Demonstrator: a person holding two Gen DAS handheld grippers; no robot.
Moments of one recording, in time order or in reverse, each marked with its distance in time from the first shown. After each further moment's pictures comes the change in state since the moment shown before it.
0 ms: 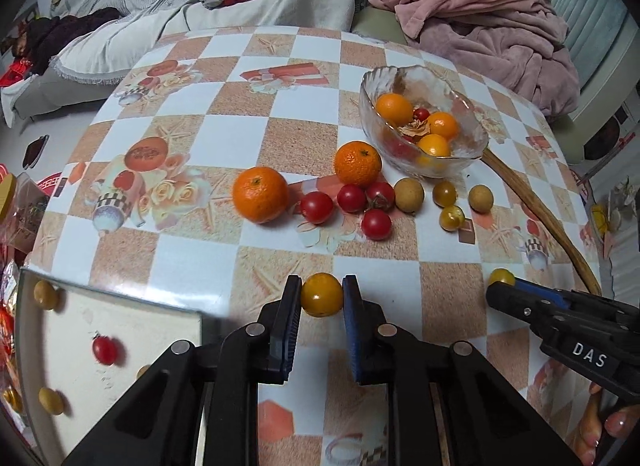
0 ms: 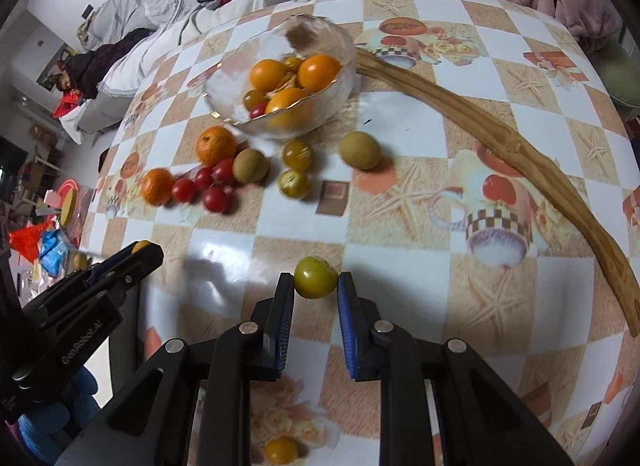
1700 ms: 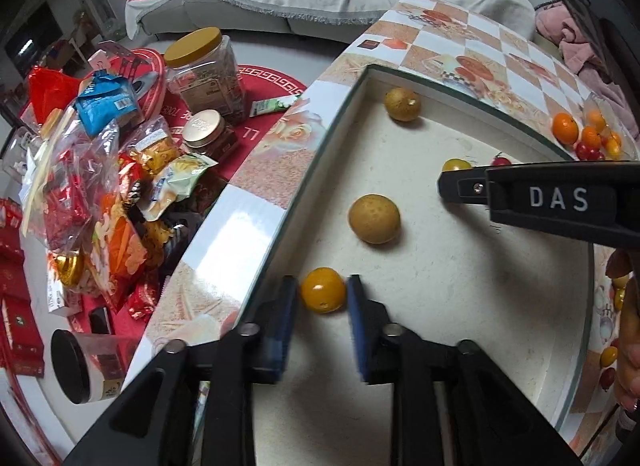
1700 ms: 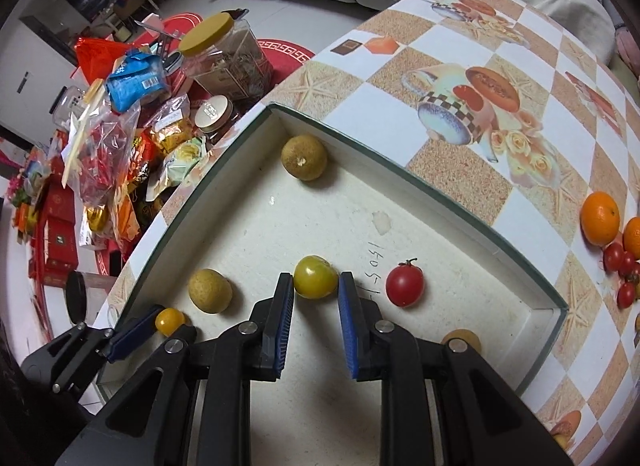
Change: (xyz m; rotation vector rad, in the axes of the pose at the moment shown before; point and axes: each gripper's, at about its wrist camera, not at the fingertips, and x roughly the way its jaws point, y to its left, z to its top) left arm -0.070 0.212 -0.146 -0.313 0.043 0.320; right arm 0.096 0.316 -0.056 -0.591 0.202 0.114
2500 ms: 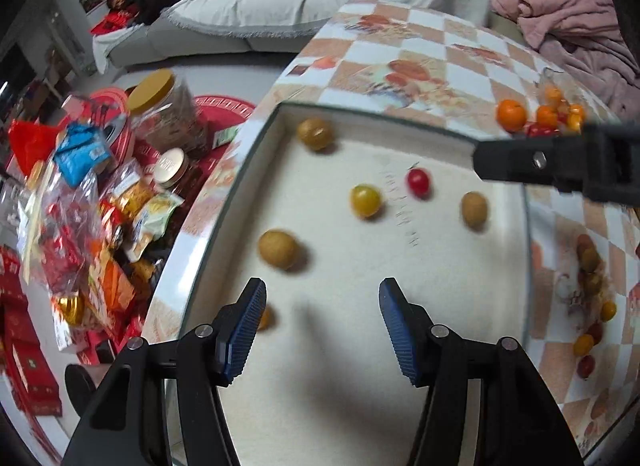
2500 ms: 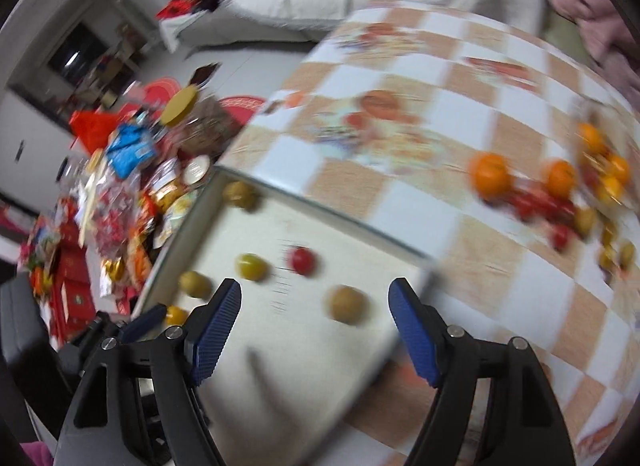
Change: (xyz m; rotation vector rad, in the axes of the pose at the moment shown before) left arm -0.028 -0.056 0.016 0.154 -0.030 -0.038; right arm -0.080 -0.073 -0.038 0.212 -0.149 0.019
